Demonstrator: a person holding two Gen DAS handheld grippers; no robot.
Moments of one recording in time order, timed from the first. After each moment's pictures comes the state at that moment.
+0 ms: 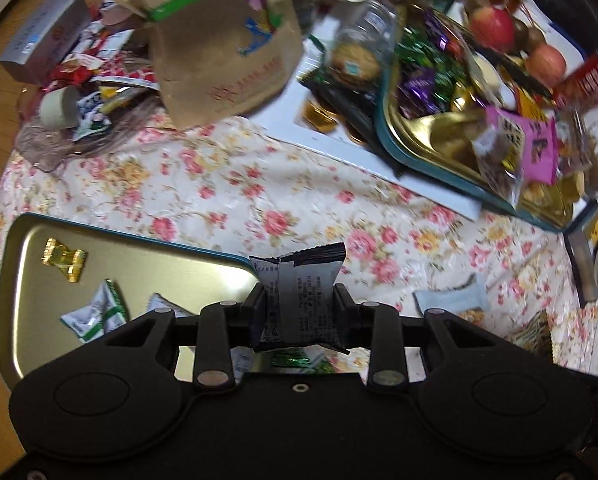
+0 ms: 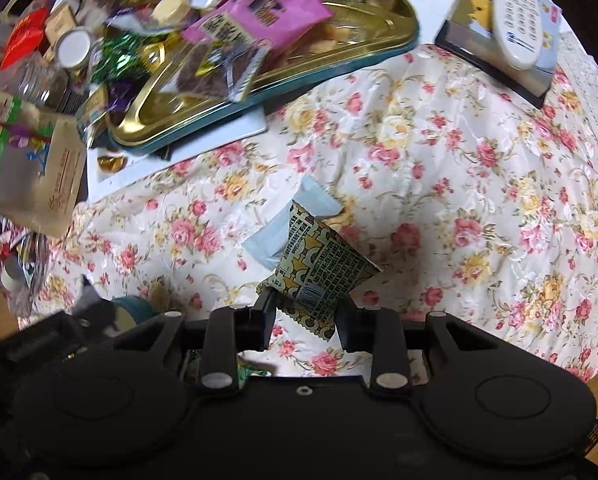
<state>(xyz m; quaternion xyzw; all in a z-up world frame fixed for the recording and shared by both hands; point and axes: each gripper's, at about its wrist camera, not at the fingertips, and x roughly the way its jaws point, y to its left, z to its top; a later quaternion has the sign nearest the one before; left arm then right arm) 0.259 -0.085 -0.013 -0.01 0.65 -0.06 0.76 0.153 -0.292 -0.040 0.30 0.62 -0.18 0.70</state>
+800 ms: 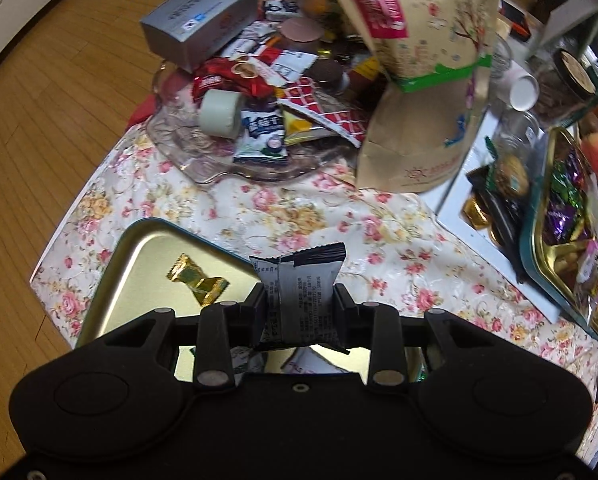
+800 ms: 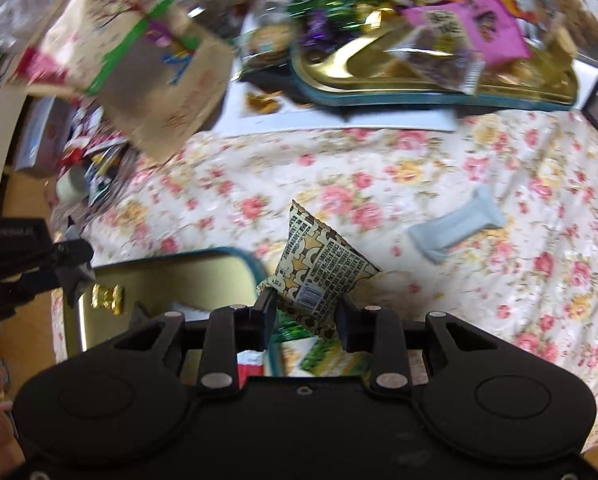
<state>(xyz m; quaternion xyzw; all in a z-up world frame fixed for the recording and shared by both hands) 0.292 0.044 0.003 -0.08 0.62 0.06 0.78 0.194 -0.180 -0.026 0.22 0.61 -0.05 0.76</state>
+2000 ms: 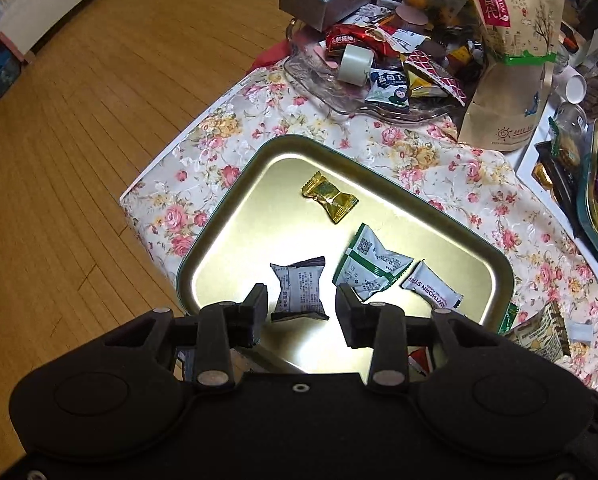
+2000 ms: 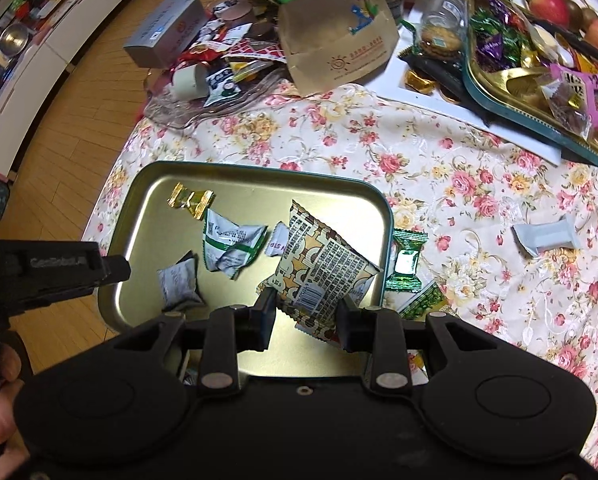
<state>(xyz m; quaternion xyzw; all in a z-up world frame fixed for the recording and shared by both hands) 0.188 0.115 0.017 -0.09 0.62 0.13 0.77 0.159 -0.070 0.006 0.10 0.60 0.07 0.79</state>
